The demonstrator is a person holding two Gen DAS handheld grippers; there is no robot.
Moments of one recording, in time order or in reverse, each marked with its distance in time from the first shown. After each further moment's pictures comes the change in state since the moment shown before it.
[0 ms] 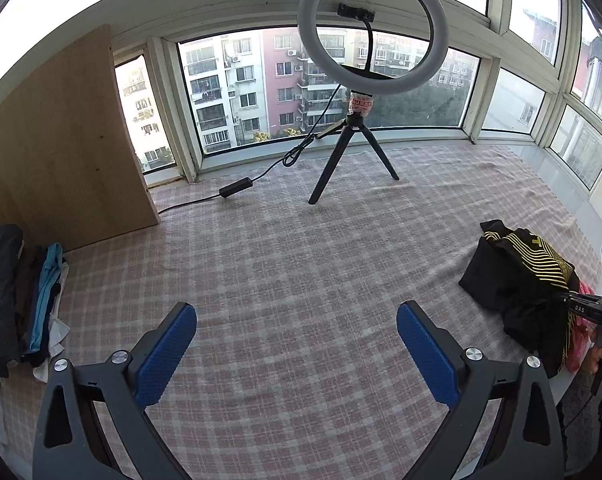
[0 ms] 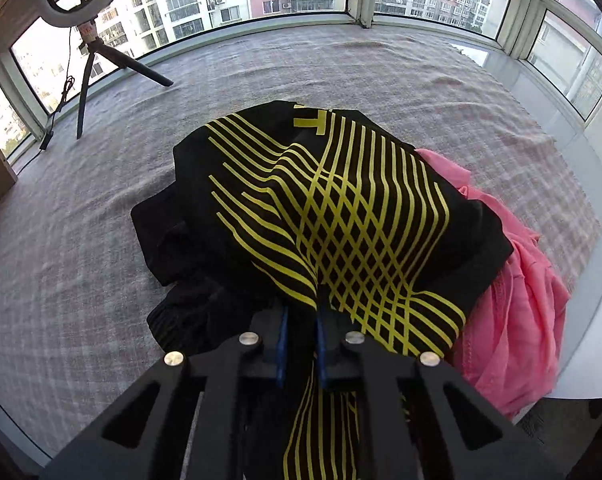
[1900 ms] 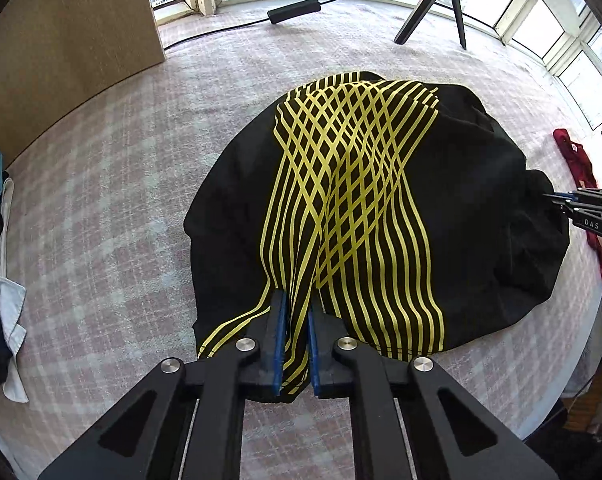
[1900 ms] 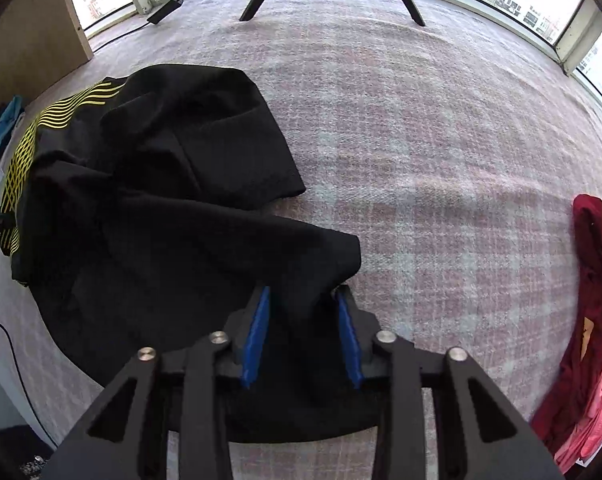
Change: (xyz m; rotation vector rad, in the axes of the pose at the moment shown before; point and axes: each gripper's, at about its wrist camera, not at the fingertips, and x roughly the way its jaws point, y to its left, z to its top) left arm 0.143 0.161 -0.086 0.032 0.402 -0.133; right arm 0.098 0.261 0.015 -0.357 0.234 0.153
